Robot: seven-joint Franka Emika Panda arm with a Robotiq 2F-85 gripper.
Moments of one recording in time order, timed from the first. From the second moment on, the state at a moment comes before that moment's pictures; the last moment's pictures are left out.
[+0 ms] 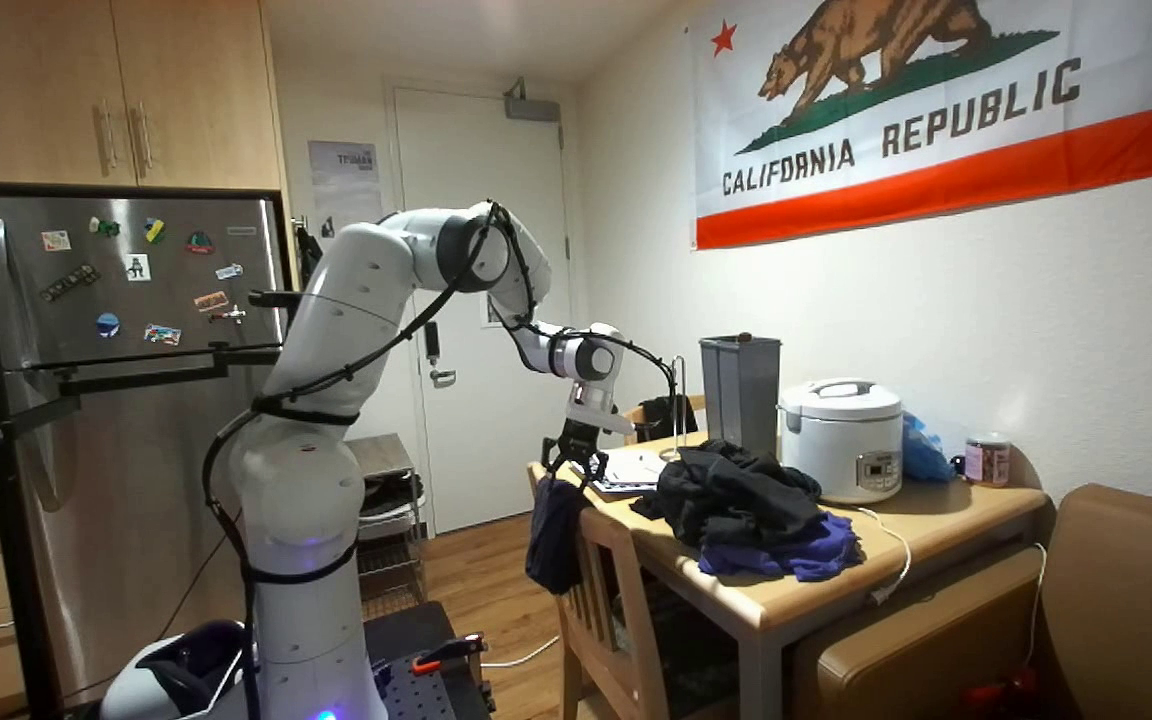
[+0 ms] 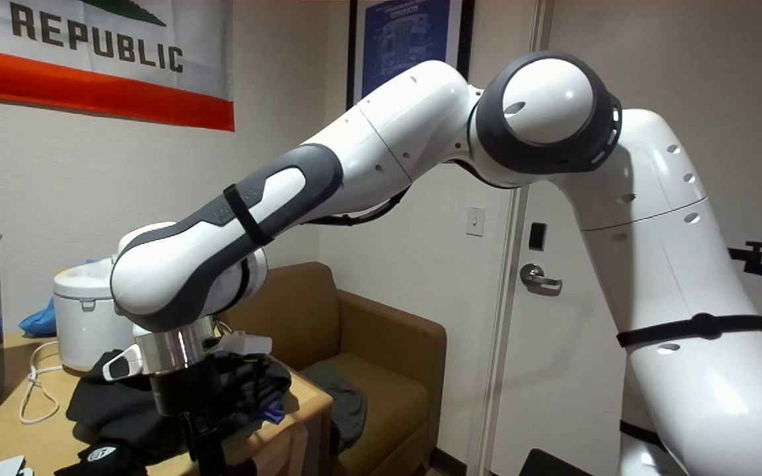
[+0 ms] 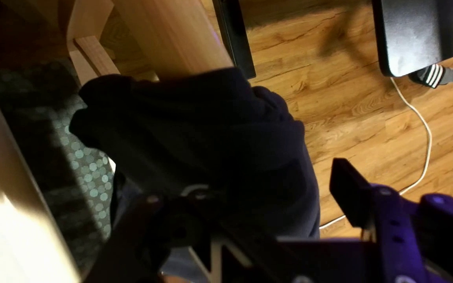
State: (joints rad) arm 0.20 0.44 0.29 -1.85 0.02 1.93 -0.84
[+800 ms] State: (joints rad) arm 0.20 0.45 0.29 -1.84 0.02 1.93 -0.84
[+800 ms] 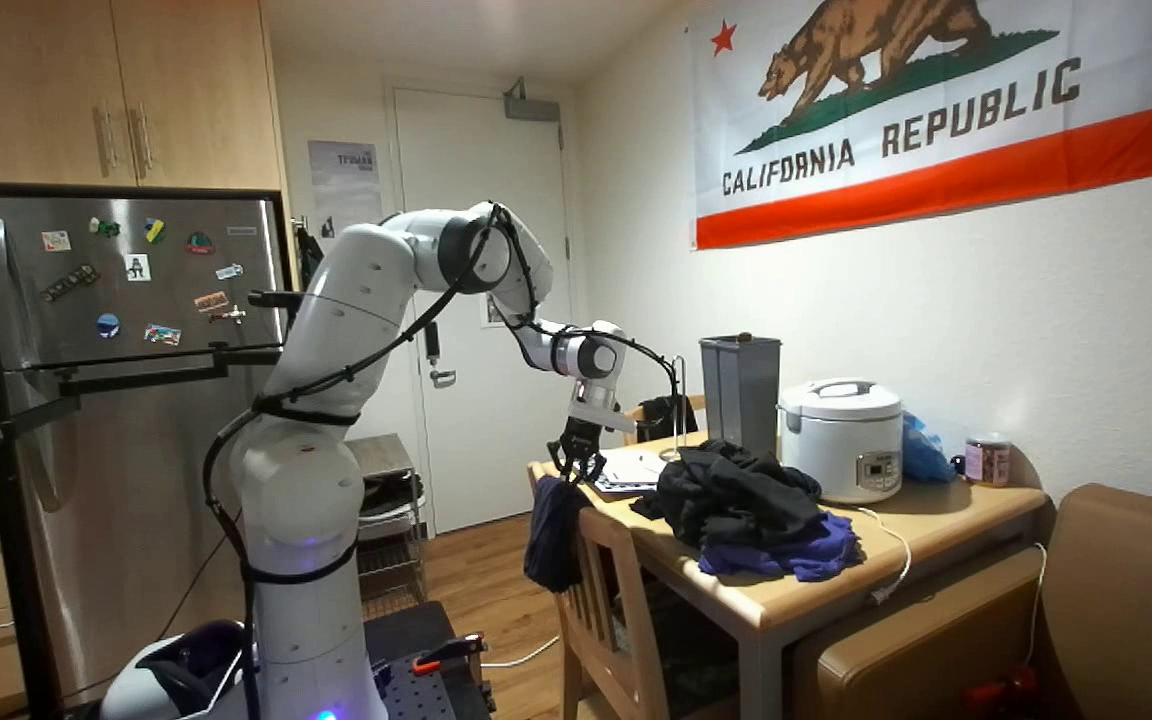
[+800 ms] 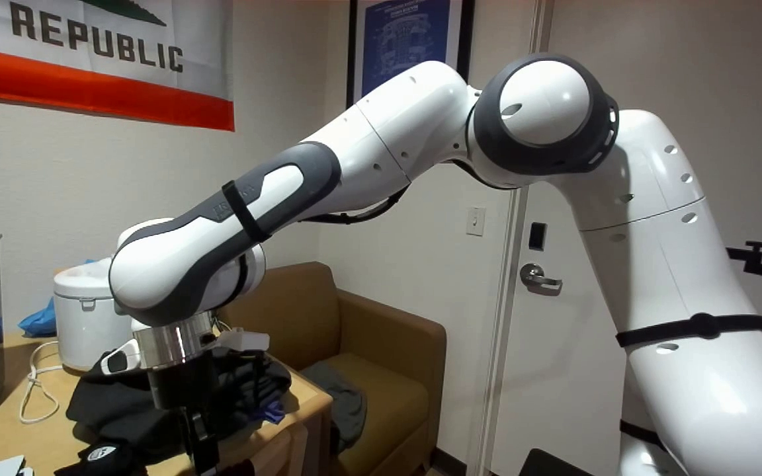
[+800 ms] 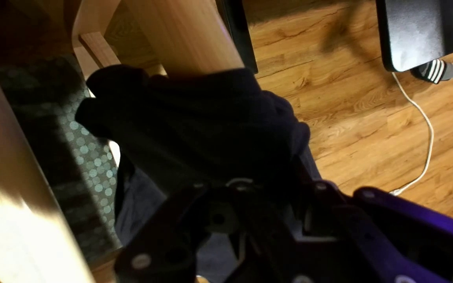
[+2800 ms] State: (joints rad) arm 0.18 -0.15 0.23 -1.87 -0.19 1.92 -0.61
